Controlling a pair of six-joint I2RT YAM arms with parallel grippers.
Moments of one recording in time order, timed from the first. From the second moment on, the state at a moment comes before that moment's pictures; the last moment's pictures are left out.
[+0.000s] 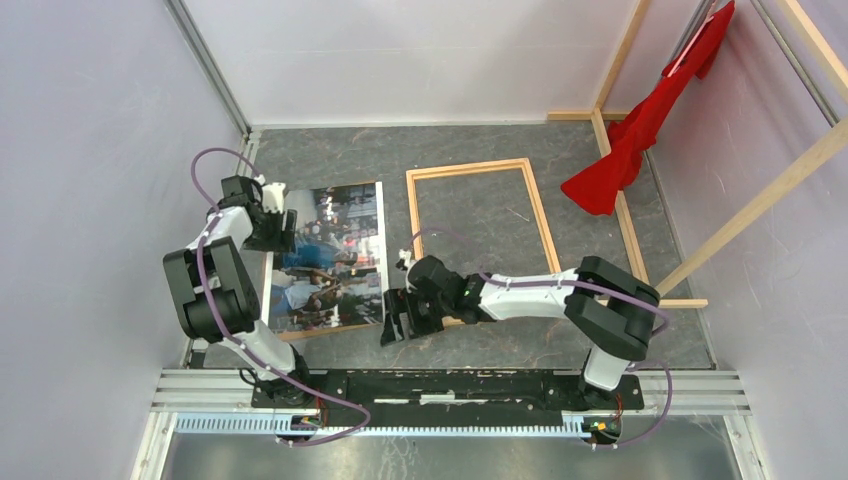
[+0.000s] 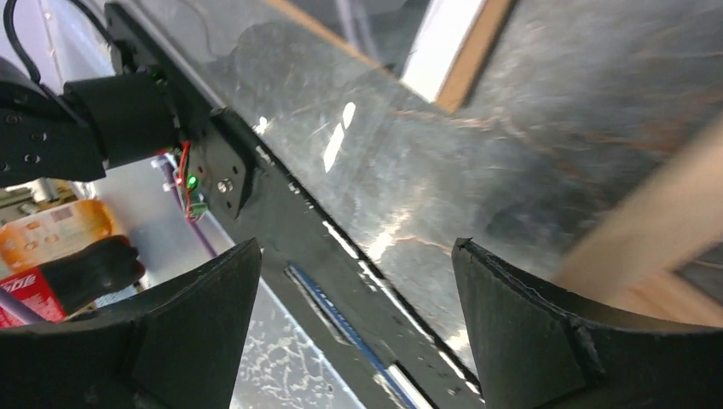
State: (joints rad) left arm 0.32 1.68 1.03 -0.51 0.19 0.41; right arm 1.09 1.71 0.92 -0.03 -0.29 0.83
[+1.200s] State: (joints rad) left arm 0.51 1.49 0.77 -0.36 0.05 0.55; right arm 1.20 1.91 0.93 0.40 -0.17 1.19
